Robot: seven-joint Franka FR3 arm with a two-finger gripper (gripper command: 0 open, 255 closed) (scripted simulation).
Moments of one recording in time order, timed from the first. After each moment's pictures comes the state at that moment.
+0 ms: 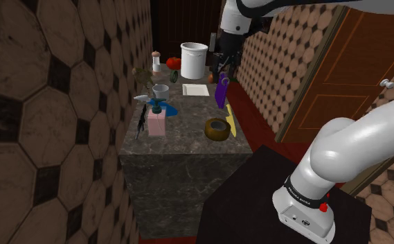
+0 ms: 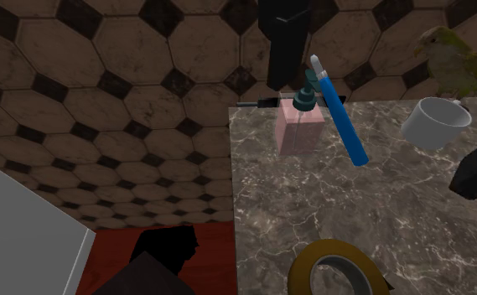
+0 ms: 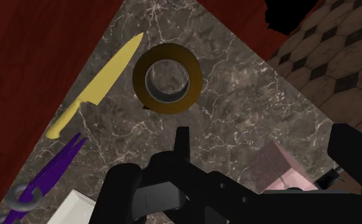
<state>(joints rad) 0.04 -0.52 0.05 -2.26 0.03 1.78 0.07</state>
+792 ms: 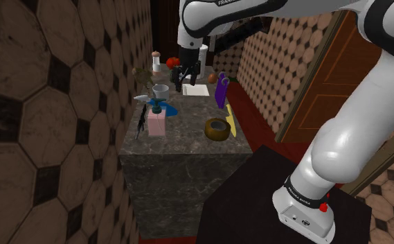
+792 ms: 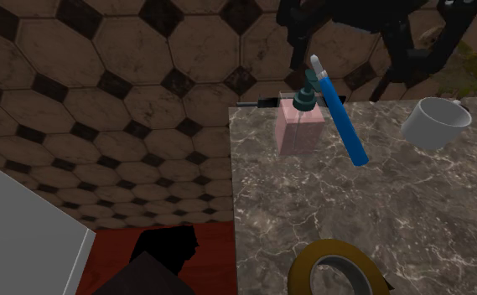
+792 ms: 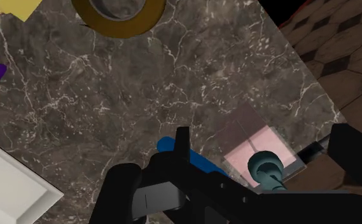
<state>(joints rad) 0.09 -0.07 0.10 -1.99 0.04 1.95 0.02</state>
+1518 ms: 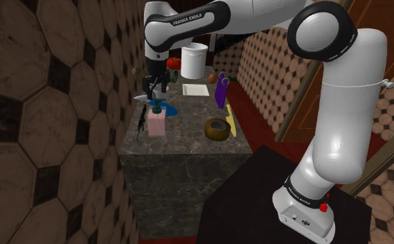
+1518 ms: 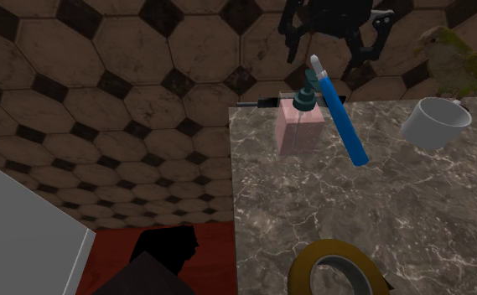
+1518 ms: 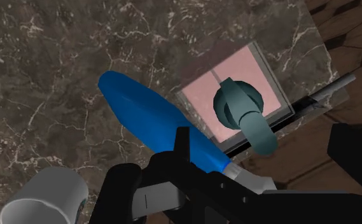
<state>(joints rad) 0.14 0.34 0.14 -1.60 0.01 1.96 -0.02</state>
